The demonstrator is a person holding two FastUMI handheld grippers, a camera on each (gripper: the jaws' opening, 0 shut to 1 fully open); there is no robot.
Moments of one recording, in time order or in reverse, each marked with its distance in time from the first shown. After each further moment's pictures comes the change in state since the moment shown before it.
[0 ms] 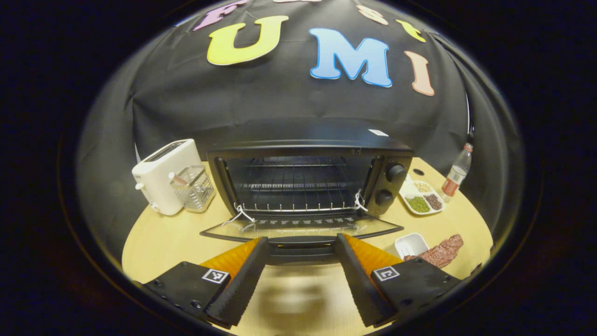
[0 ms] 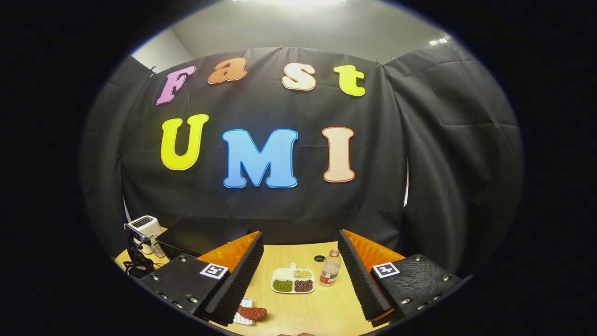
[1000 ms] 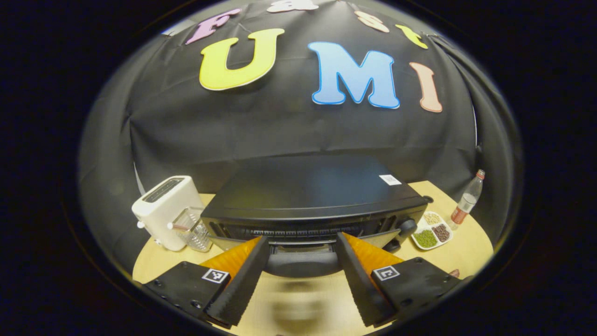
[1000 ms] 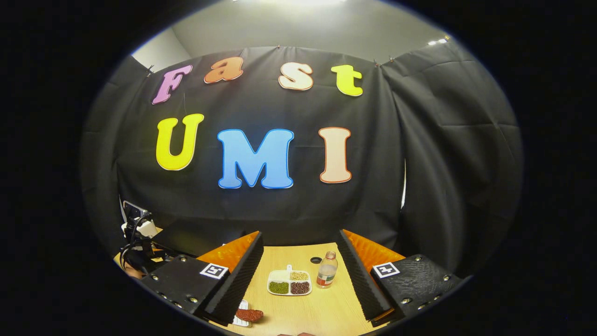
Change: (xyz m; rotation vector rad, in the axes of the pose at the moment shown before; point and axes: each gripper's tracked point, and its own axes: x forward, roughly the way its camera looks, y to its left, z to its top) left arm 0.029 0.001 0.096 0.024 -0.133 0.042; right arm 0.009 -0.009 0.006 0.001 -0.002 -0.021
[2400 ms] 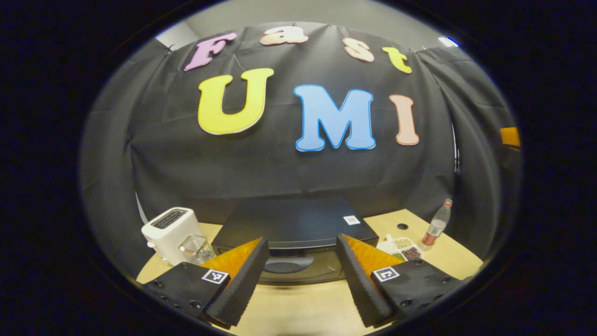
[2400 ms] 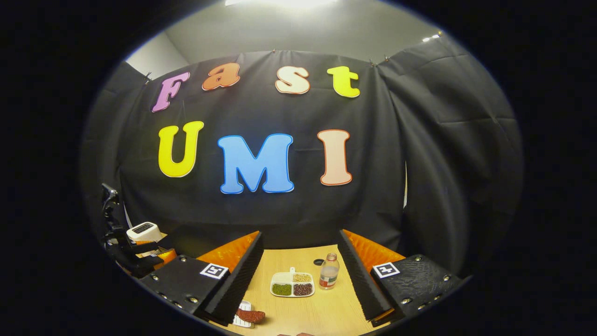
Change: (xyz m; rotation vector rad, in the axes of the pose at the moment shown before) left arm -0.065 -0.025 0.065 0.012 -0.198 -0.059; right arm -0.003 -0.013 0.005 0.040 -0.017 0.017
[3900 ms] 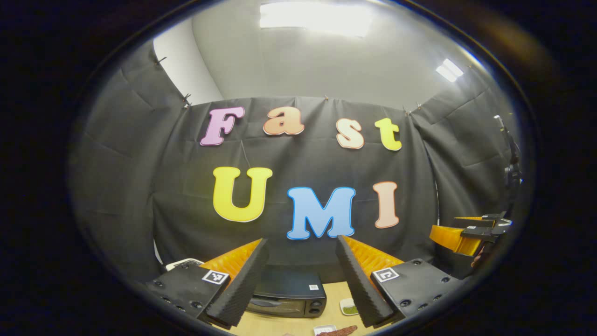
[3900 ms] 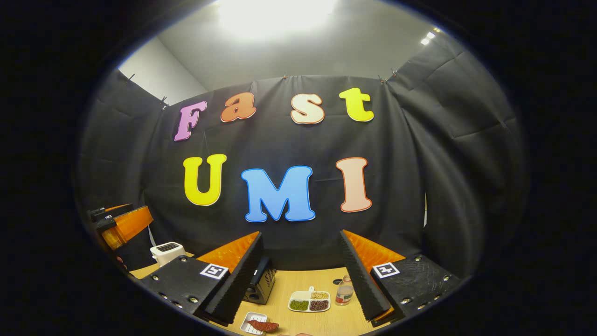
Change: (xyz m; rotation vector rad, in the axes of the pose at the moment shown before) left arm -0.214 -0.081 0.223 -0.048 -0.470 0.048; right arm -0.026 0.010 0.059 0.038 -0.161 0.168
